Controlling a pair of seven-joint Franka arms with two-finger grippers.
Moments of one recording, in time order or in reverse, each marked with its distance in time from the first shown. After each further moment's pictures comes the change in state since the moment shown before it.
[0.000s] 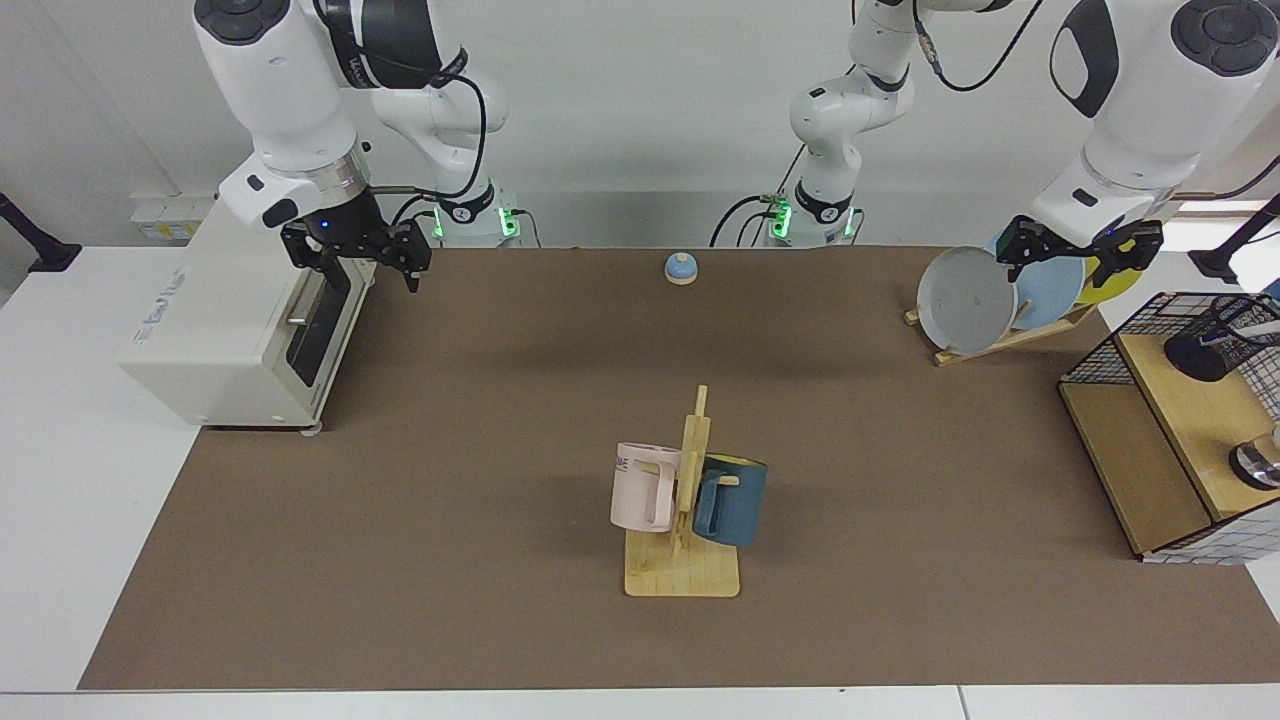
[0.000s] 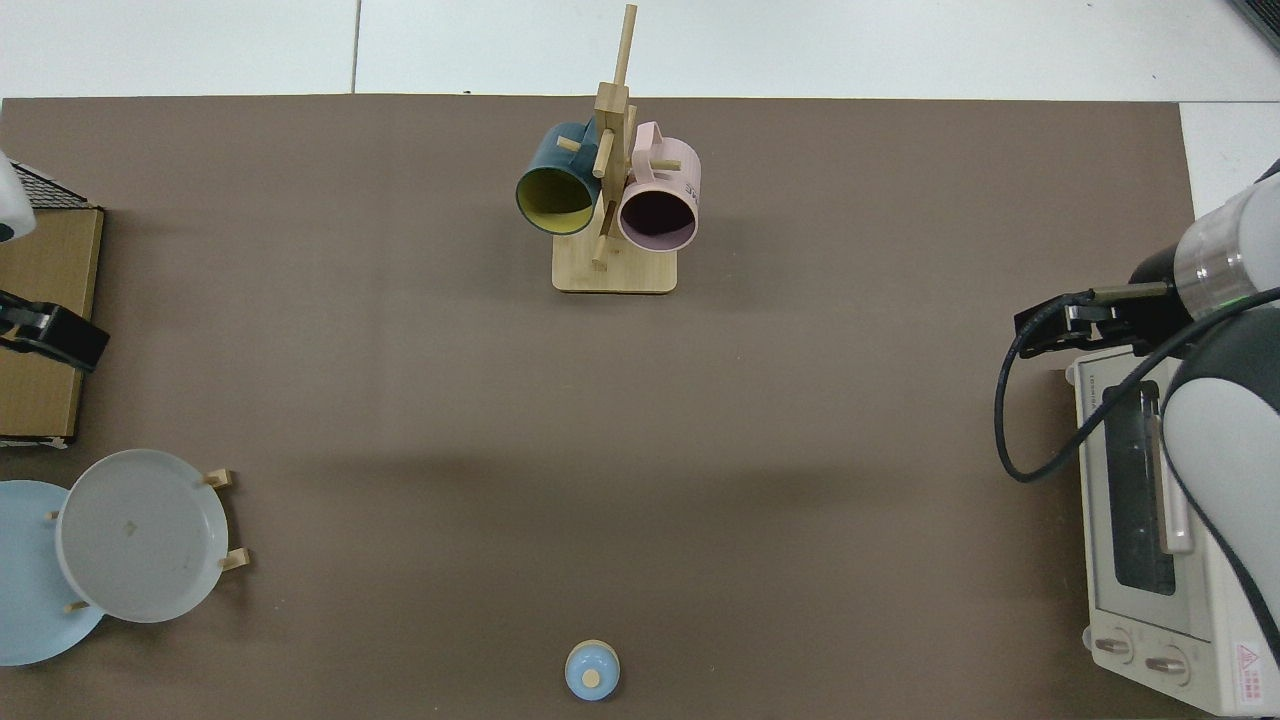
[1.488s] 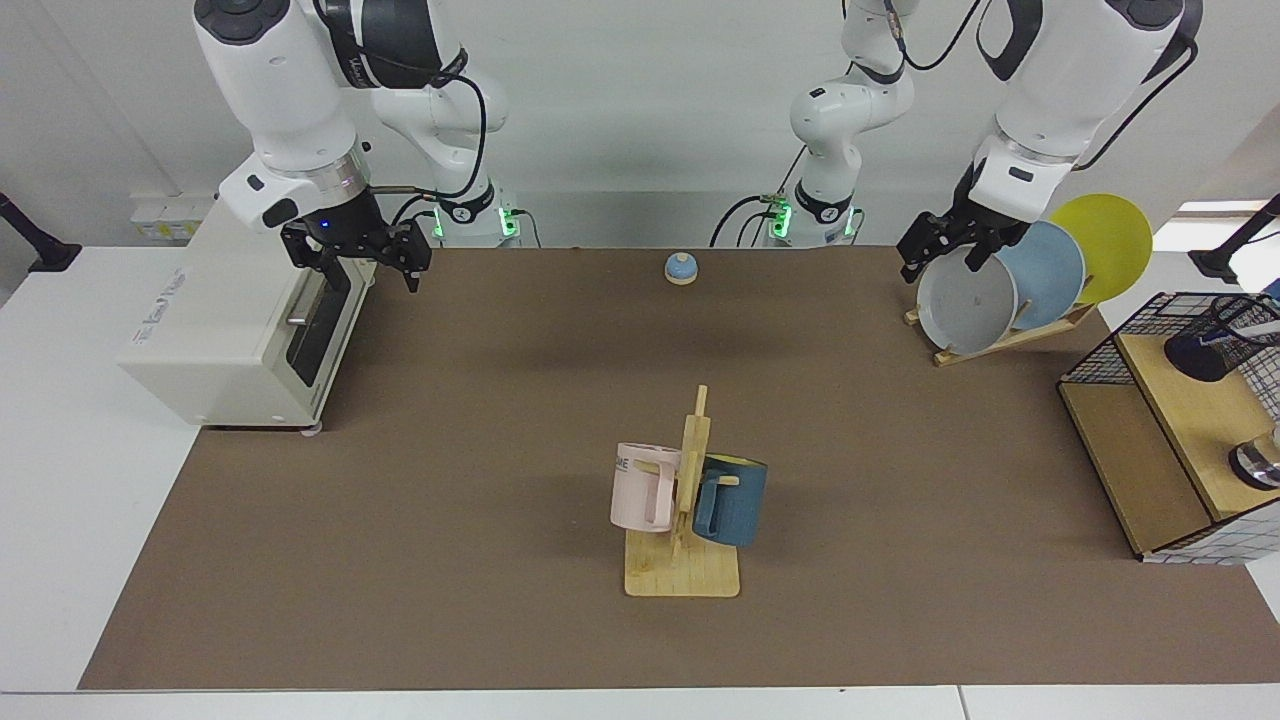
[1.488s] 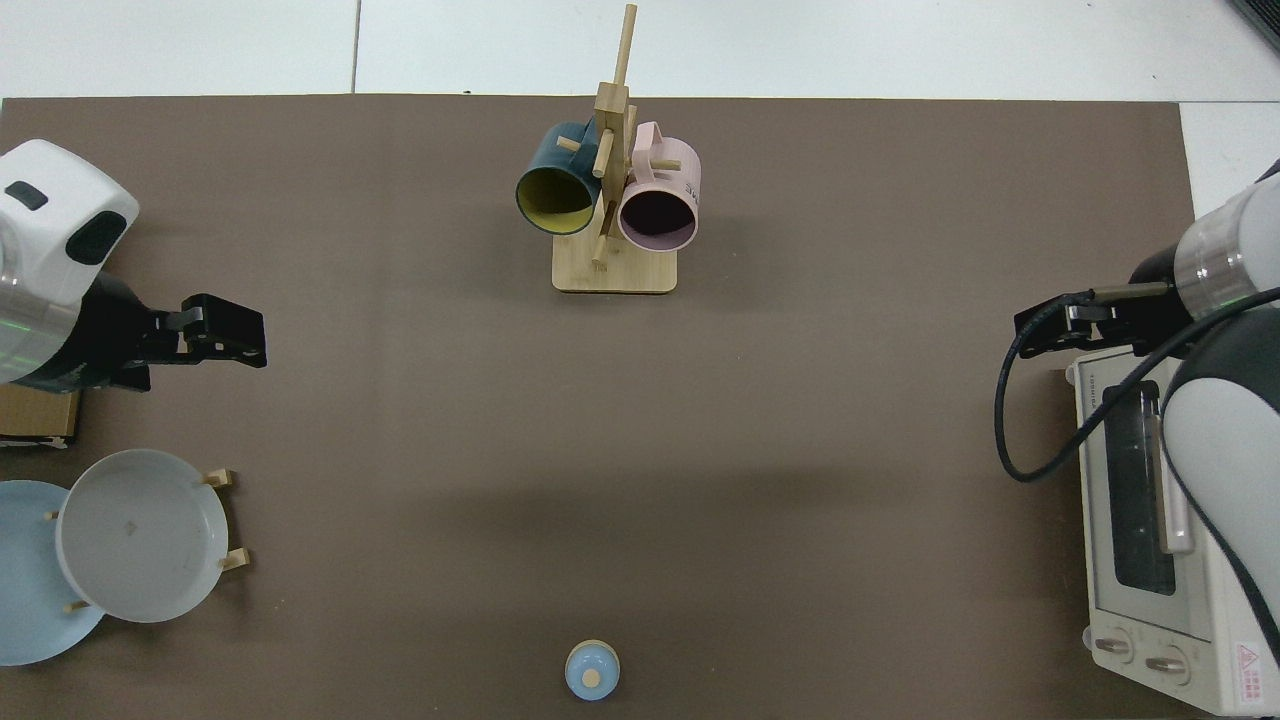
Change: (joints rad) left arm 0.000 -0.170 -0.052 -0.211 -0.321 0.155 -0.502; right arm 0.000 0.000 0.000 0.000 0.000 0.000 0.000
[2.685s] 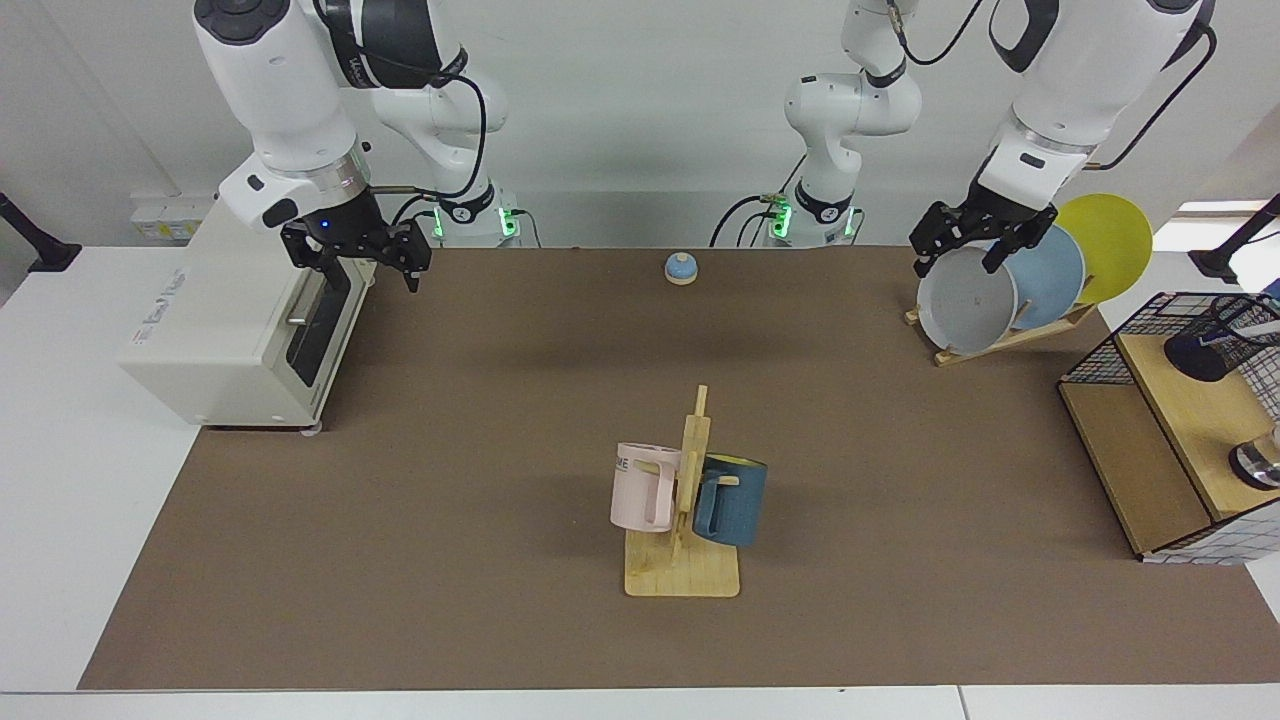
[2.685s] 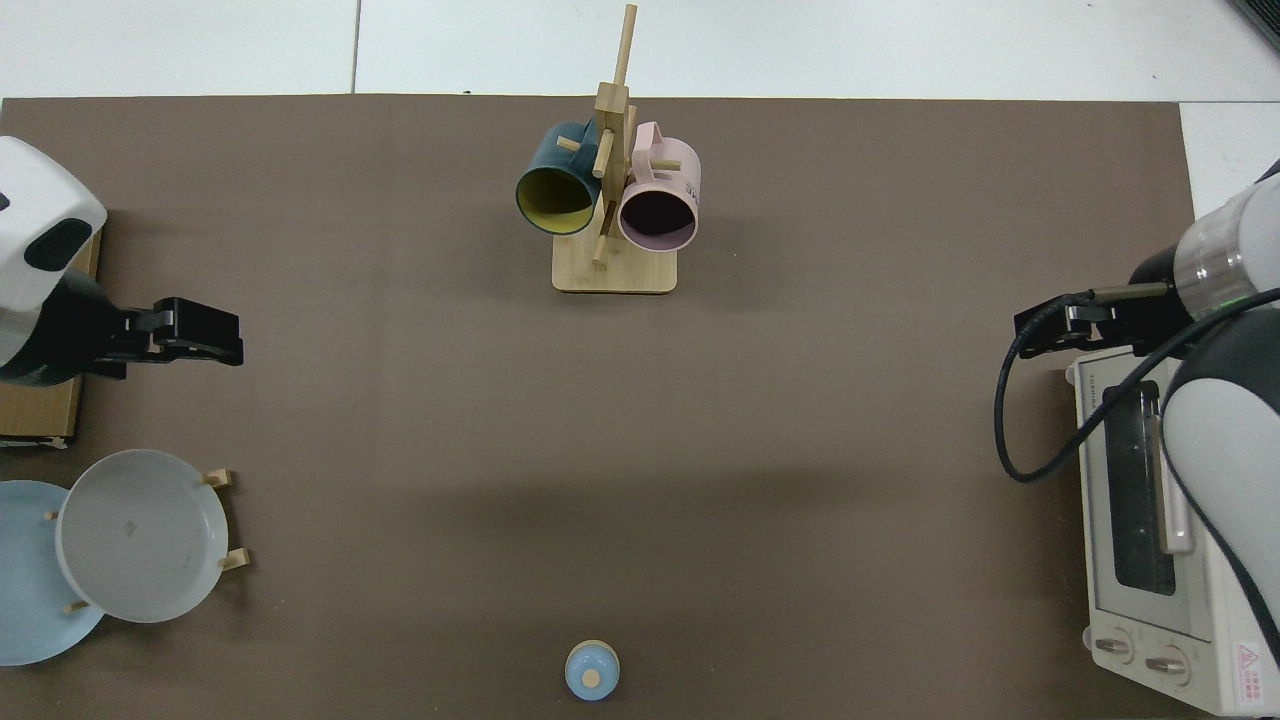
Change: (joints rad) left arm -0.476 -0.012 0.501 -0.003 0.000 0.021 0.116; right arm 0.000 0.000 0.000 0.000 0.000 0.000 0.000
